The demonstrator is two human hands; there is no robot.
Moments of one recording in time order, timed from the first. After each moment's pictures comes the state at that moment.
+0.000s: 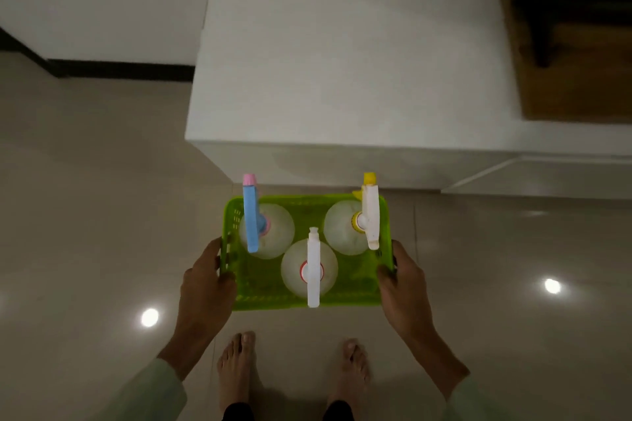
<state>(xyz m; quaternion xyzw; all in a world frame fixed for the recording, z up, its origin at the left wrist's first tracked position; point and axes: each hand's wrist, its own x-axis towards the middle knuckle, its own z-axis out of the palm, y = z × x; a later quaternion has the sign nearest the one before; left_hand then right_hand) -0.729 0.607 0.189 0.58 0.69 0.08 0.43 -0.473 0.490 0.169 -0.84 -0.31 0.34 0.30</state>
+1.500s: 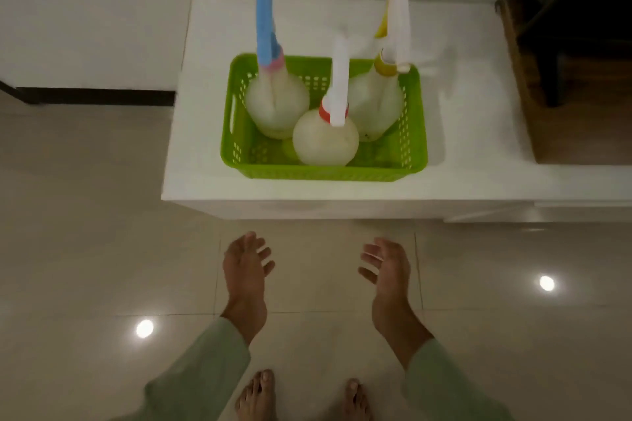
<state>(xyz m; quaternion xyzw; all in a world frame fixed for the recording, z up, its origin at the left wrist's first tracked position) -0.615 0.700 0.147 0.20 0.71 0.30 0.61 -0.448 0.611 0.132 -0.73 0.12 0.41 0.53</state>
